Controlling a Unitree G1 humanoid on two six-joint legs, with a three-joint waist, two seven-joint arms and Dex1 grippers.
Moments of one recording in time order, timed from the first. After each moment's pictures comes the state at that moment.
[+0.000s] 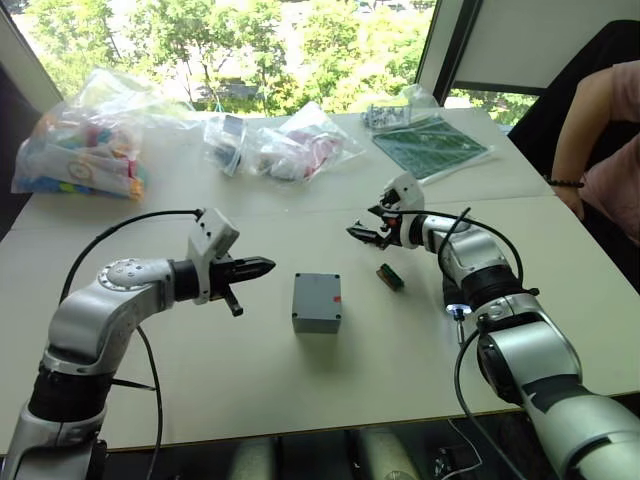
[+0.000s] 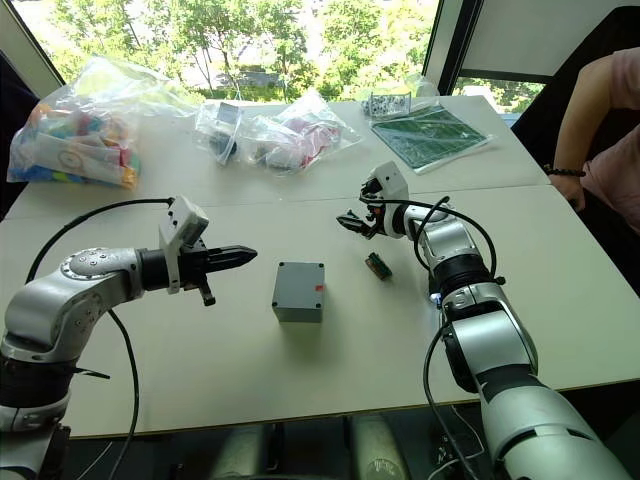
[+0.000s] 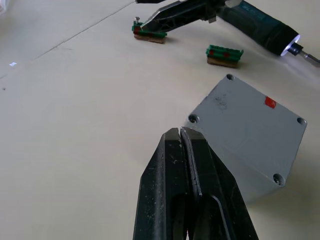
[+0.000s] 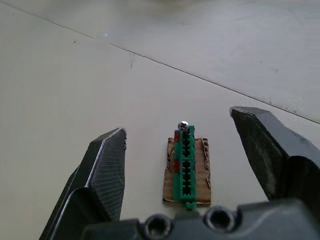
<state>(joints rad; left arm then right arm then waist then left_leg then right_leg) -0.34 0.68 0.06 -0.38 -0.56 0.91 -0.79 -1.01 -0.37 0.14 0.93 0.13 0.22 0.75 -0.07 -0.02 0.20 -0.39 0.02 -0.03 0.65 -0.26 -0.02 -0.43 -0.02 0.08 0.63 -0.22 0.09</state>
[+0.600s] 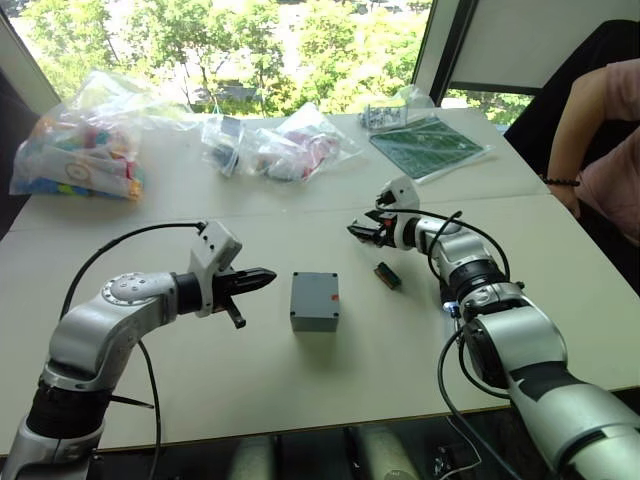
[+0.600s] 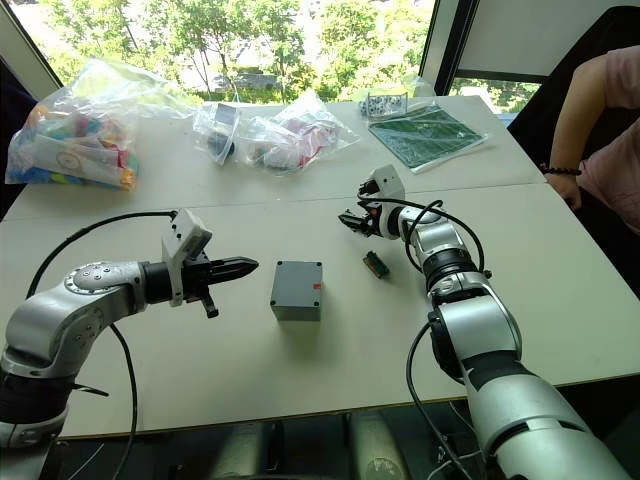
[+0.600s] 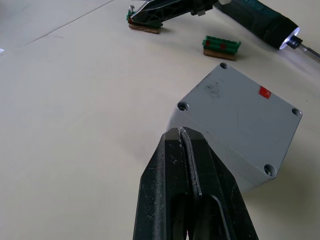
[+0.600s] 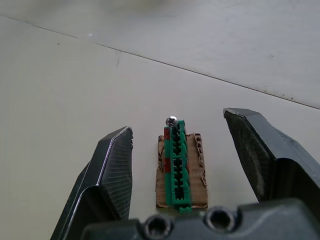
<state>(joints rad) -0.32 0.68 0.05 -0.40 -0.58 0.90 -0.76 -1.07 -0.31 0.07 1.11 0.08 0.14 0.73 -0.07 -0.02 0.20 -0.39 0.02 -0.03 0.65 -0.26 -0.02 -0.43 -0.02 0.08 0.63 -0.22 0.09</state>
